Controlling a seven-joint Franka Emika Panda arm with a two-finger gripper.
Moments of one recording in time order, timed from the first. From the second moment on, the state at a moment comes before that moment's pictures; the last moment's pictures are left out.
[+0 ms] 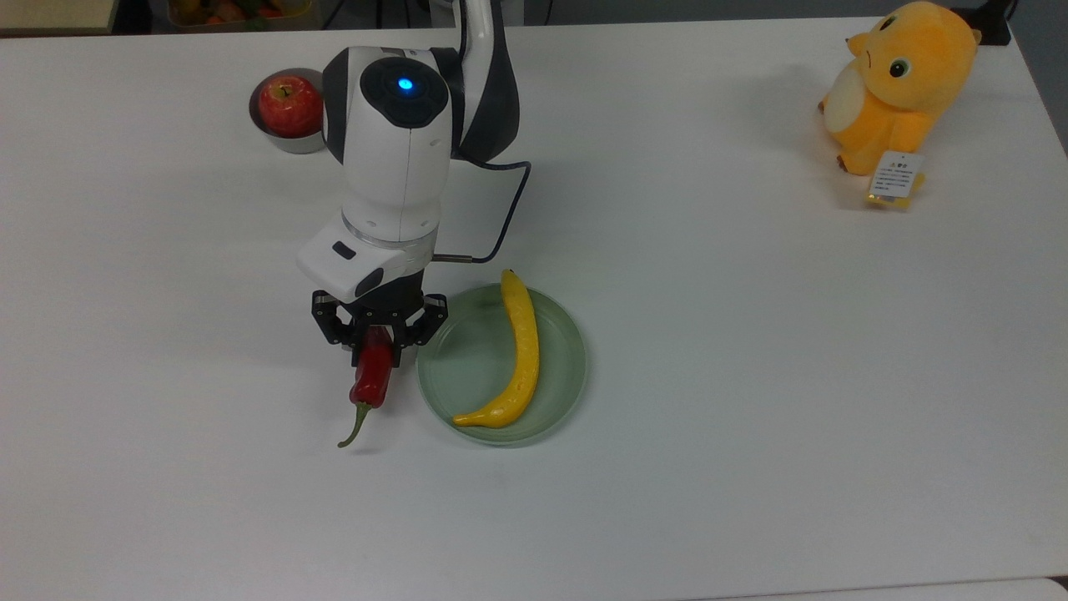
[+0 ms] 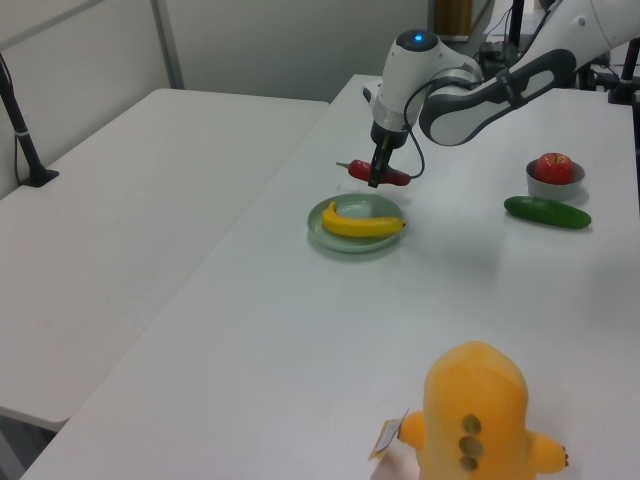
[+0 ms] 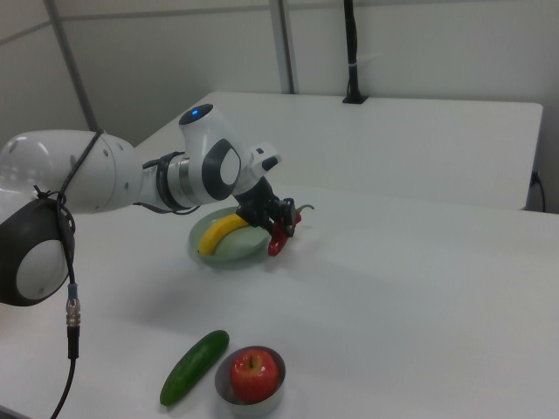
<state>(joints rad) -0.13 0.63 0.16 -1.49 -0.44 2.41 0.11</state>
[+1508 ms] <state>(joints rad) -0.12 0.42 0.24 -1.42 -0.29 2.01 0.16</state>
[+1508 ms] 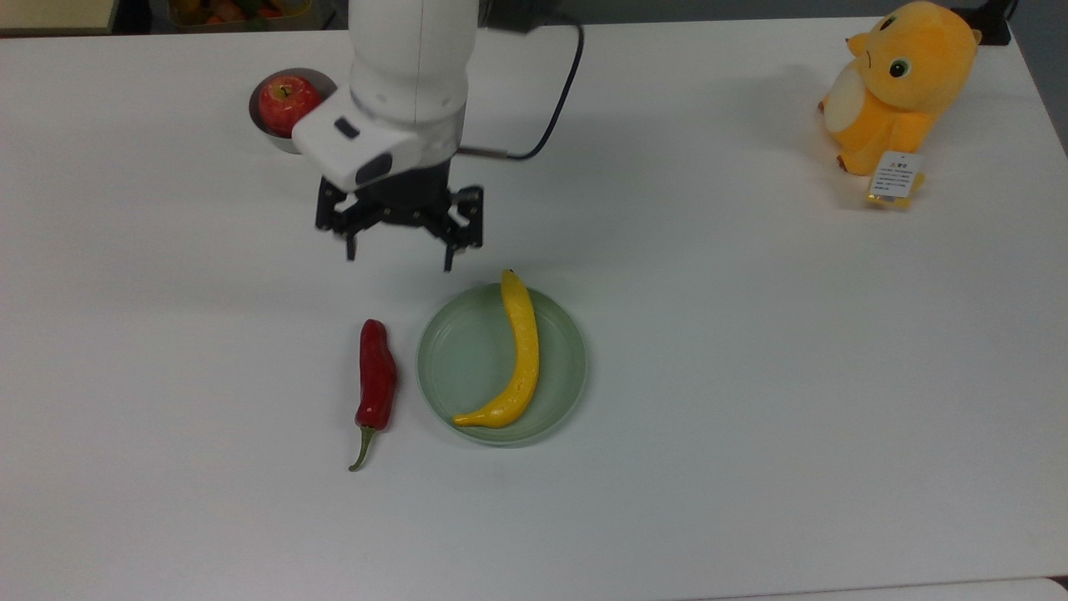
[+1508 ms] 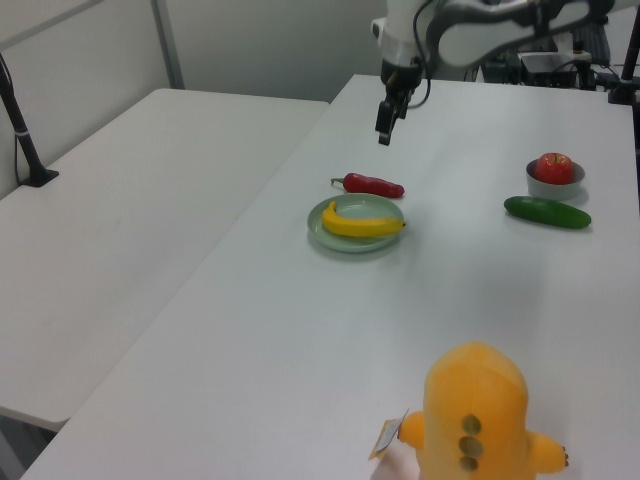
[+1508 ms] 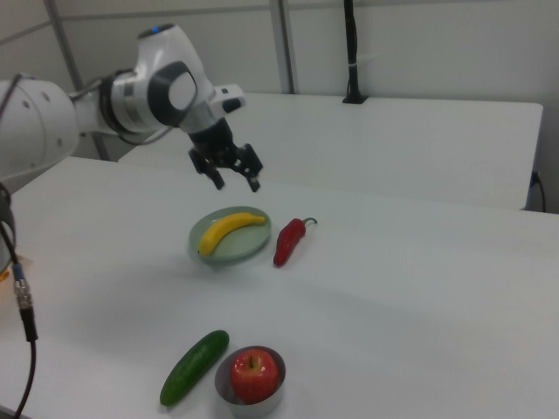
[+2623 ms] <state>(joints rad) 0.09 -0.07 0.01 -1.72 -0.06 1.80 0.21</state>
